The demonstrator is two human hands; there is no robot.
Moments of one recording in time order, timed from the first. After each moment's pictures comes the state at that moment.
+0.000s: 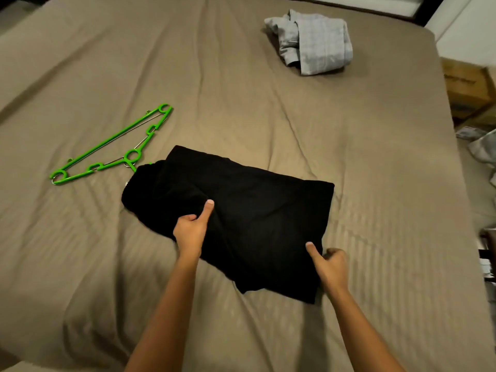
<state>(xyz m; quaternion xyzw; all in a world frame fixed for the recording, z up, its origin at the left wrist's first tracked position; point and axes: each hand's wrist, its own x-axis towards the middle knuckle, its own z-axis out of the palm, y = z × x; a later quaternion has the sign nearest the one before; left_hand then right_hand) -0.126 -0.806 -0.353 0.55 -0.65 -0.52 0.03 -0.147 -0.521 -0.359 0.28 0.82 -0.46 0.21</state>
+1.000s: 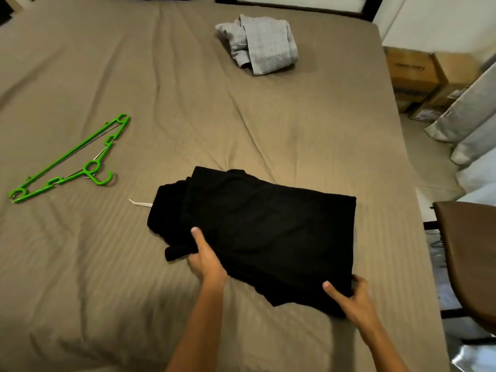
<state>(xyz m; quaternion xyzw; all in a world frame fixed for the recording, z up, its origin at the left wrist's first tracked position) -0.108 -0.640 -0.362 0.60 -0.35 -0.69 0.17 -0.082 -0.354 -0.338 0.30 0.81 -0.45 0.22</state>
